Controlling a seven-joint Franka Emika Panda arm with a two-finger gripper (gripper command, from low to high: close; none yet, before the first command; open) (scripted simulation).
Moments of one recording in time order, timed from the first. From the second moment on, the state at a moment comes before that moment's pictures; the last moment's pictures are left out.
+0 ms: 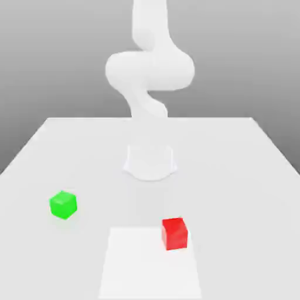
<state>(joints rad) 0.01 -0.73 0.00 -2.36 0.01 2.35 0.79</state>
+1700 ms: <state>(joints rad) -0.16 -0.21 -0.18 -2.90 -0.16 2.72 0.54</state>
